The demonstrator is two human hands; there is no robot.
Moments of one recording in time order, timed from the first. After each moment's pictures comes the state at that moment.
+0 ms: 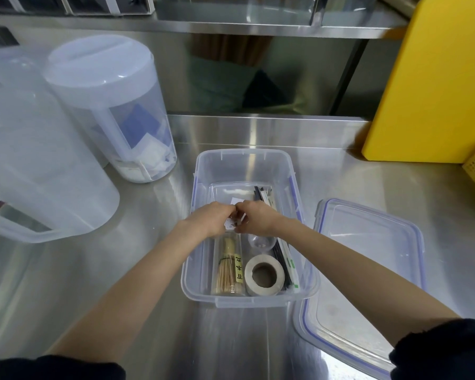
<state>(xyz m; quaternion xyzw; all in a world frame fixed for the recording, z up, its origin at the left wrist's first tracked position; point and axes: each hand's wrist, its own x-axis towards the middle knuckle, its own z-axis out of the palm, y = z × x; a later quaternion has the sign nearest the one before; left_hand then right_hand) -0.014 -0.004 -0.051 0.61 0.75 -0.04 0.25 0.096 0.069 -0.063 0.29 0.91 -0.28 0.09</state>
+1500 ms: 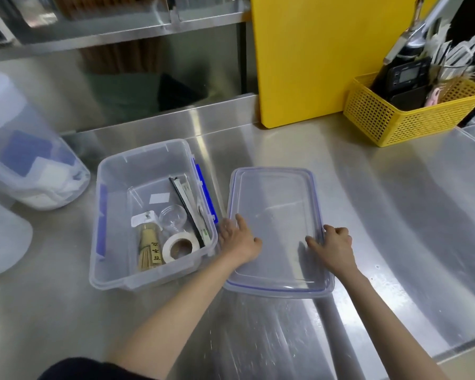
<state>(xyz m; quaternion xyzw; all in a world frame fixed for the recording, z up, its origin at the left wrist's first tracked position) 0.223 -0.006 -0.088 0.52 0.77 -0.02 0.36 0.400 0.005 -0.098 0.75 0.58 -0.32 -0.10</state>
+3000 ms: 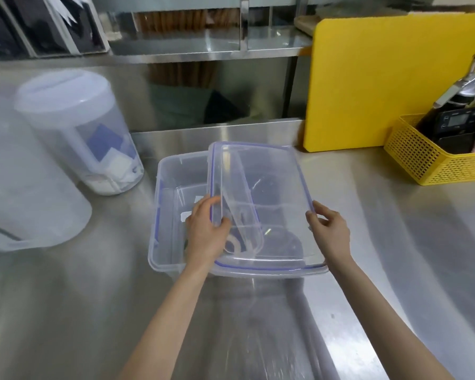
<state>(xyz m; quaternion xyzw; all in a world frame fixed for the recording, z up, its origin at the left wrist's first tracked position) 0.122 -0.074 -0.005 0.39 0.77 0.45 0.23 0.308 0.010 -0.040 0.63 0.55 -0.41 -0.36</state>
